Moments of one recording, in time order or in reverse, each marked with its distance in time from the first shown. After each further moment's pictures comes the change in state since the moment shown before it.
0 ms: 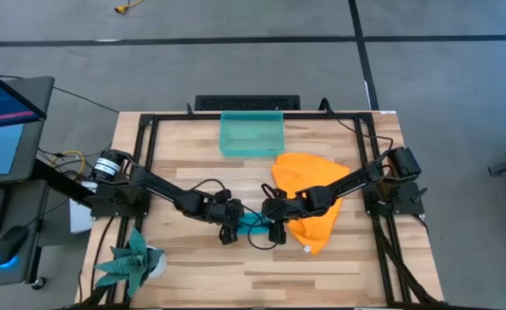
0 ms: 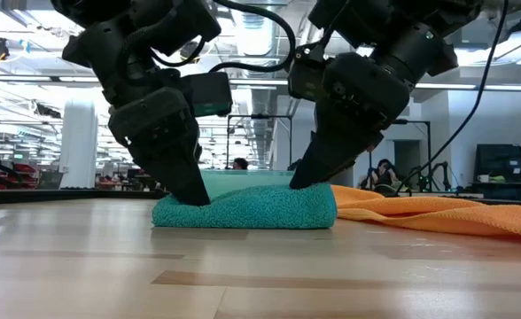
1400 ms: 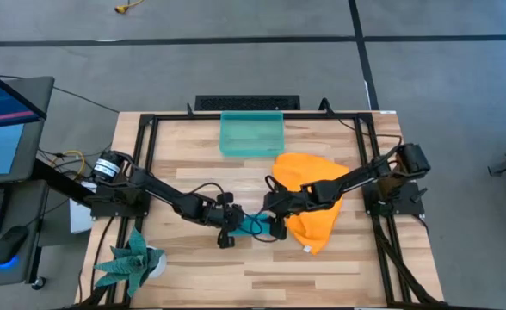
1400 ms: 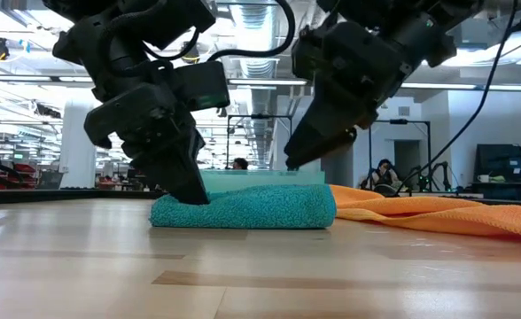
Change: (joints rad) left arm -0.027 0.002 -0.002 0.027 -0.019 0.100; right arm -0.035 -0.085 -0.035 0.052 -0.025 -0.005
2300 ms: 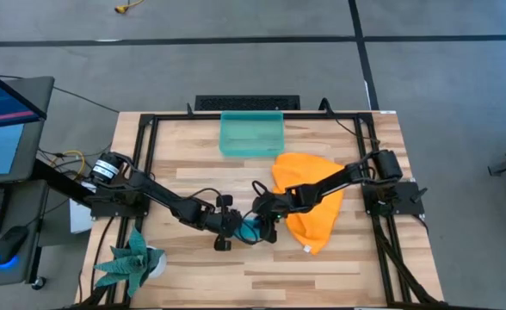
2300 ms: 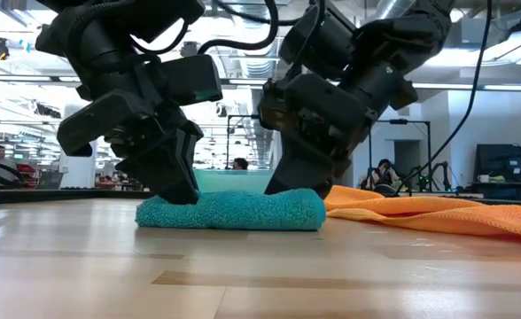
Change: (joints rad) left arm -0.045 0.000 0.001 -0.036 -0.068 0.061; right arm -0.021 0.251 0.091 0.064 -0.202 0.050
